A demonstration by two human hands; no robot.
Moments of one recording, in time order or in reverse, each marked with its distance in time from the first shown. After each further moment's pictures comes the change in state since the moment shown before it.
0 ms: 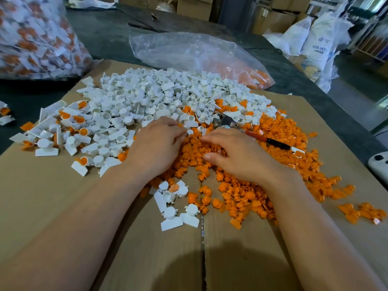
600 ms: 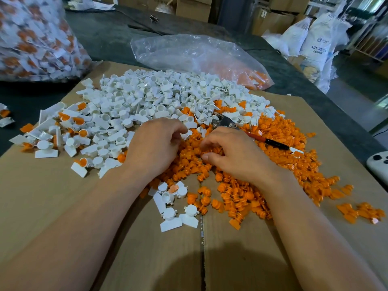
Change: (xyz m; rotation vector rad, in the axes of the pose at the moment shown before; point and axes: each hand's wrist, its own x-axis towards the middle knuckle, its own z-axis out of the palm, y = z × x) left_hand -0.005 0.005 -0.005 -0.098 0.177 -0.010; right_hand 0.002 -0.006 -0.001 0.090 0.066 -0.002
